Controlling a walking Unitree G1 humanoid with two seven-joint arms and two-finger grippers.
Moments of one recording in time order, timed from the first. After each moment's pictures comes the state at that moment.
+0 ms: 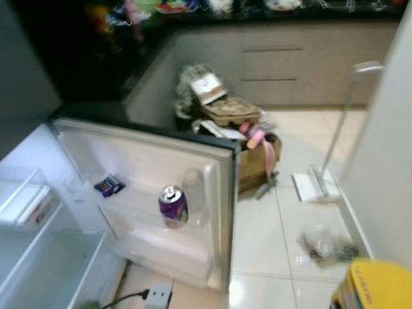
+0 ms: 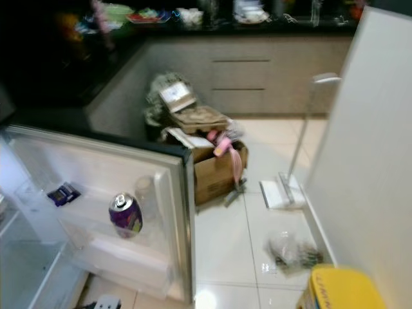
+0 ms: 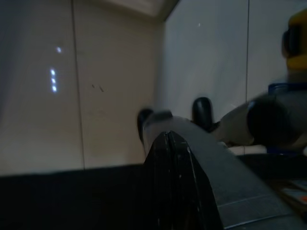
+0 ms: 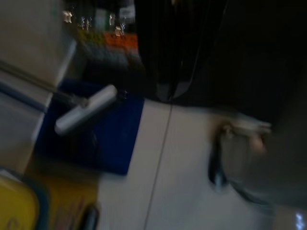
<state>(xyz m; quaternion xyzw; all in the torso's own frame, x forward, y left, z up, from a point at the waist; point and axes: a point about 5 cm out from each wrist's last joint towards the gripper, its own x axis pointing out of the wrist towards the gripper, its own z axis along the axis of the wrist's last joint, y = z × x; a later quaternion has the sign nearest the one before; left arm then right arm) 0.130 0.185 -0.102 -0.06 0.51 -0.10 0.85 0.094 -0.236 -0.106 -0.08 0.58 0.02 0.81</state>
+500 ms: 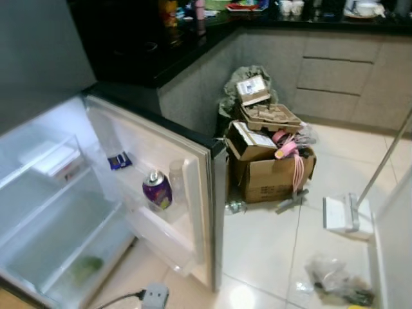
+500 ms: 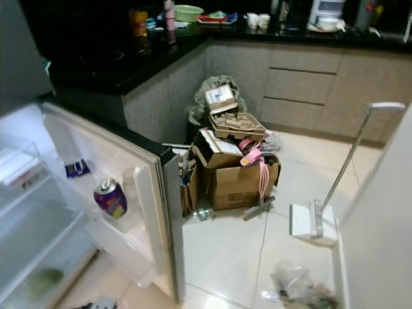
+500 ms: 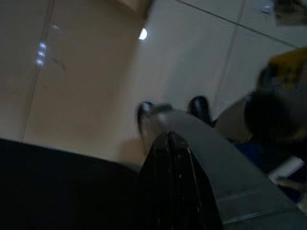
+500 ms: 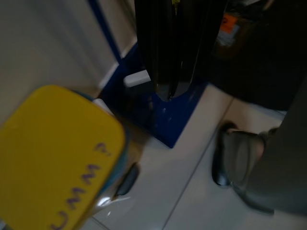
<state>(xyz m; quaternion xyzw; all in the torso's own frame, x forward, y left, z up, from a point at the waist) 0.130 0.182 -0.102 -0.06 0.52 -0.11 0.85 0.087 -0.240 -0.107 -0.08 0.58 0.02 0.81</state>
